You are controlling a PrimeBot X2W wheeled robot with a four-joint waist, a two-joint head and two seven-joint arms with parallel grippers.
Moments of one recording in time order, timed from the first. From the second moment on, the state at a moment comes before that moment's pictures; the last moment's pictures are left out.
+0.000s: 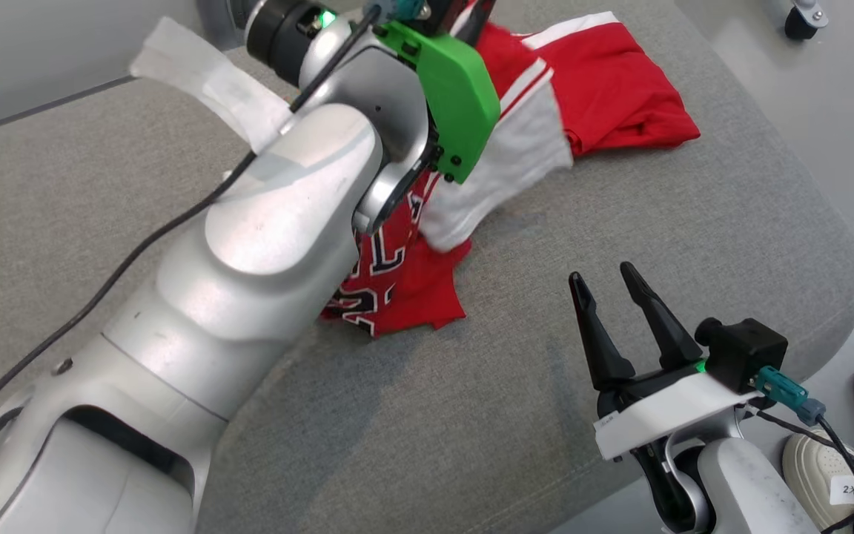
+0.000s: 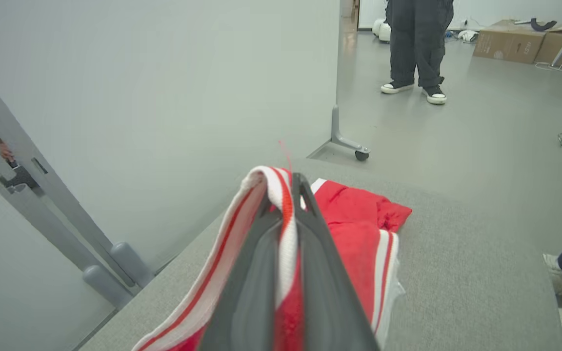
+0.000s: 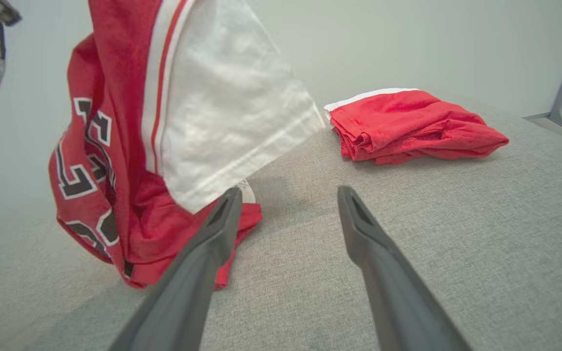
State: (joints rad) left arm -1.17 0.05 -0.88 0.60 -0.62 0.03 0.18; right arm -0.16 -0.05 0.21 0.10 0.34 0.13 -0.18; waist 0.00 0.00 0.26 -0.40
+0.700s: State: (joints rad) left arm -1.11 0.08 -0.70 0.47 -0.81 0.14 -0.23; right arm -0.11 -0.08 0.18 0.04 0.32 0.13 -0.11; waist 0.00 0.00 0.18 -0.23
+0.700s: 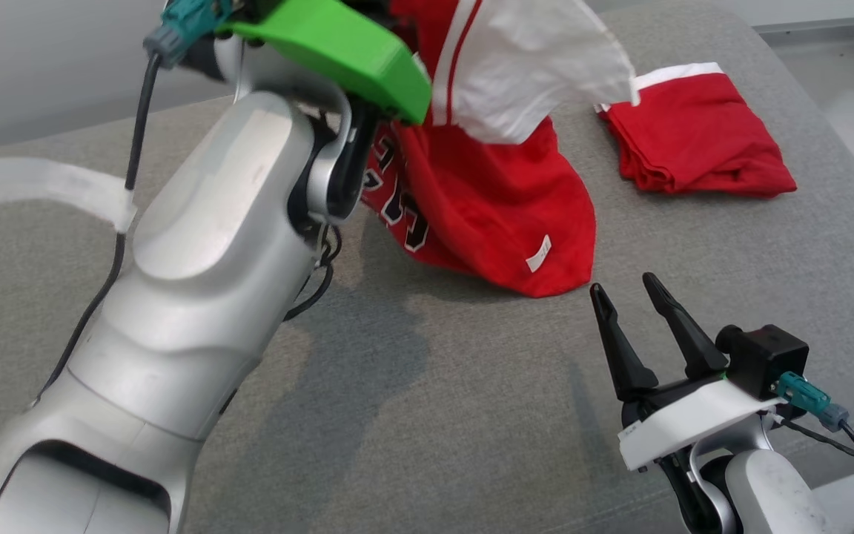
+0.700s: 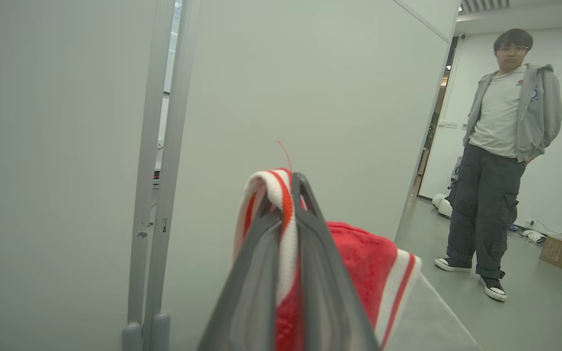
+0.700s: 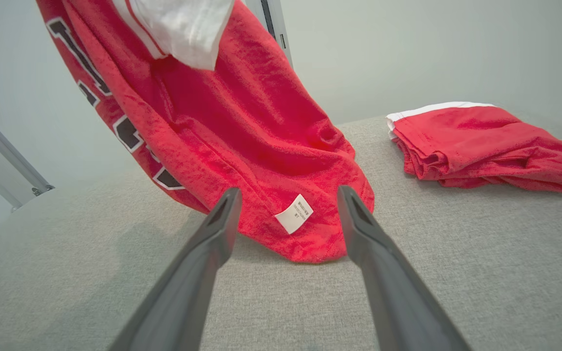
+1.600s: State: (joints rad) left arm -0.43 0.30 -0.51 0.50 -1.03 0.18 -0.26; right arm -0.07 -0.10 0.17 -0.04 0.30 0.13 -0.05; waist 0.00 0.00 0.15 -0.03
